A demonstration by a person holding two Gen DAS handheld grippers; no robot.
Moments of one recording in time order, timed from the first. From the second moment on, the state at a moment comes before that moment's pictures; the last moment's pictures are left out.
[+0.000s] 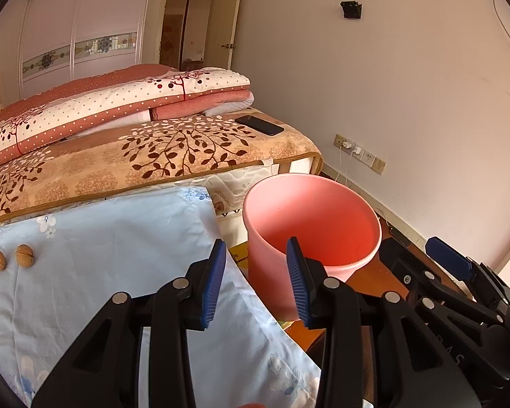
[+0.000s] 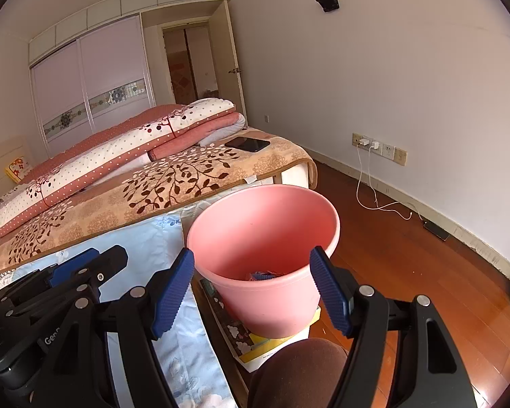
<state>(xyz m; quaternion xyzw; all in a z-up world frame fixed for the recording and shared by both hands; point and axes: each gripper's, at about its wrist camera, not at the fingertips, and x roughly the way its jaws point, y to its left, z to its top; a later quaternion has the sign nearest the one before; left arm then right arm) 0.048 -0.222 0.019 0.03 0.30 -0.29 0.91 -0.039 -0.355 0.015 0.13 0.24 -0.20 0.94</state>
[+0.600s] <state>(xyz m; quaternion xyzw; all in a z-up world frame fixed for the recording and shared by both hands) 0.018 -0.207 0.025 0.03 0.28 -0.28 0.92 -0.070 -0.345 0.017 0.13 0.23 -0.20 0.95</state>
